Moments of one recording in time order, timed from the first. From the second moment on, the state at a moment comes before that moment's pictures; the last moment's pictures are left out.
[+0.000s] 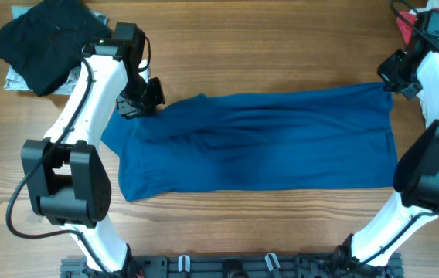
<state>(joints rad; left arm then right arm) -0.13 1.93 1.61 -1.23 0.12 -0.37 -0.31 2.02 1.68 -0.91 0.12 0.57</state>
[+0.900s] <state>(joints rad) -0.12 2.02 1.61 -1.14 0.35 -0.21 -0.38 1.96 1.68 -1.07 0.07 0.63</state>
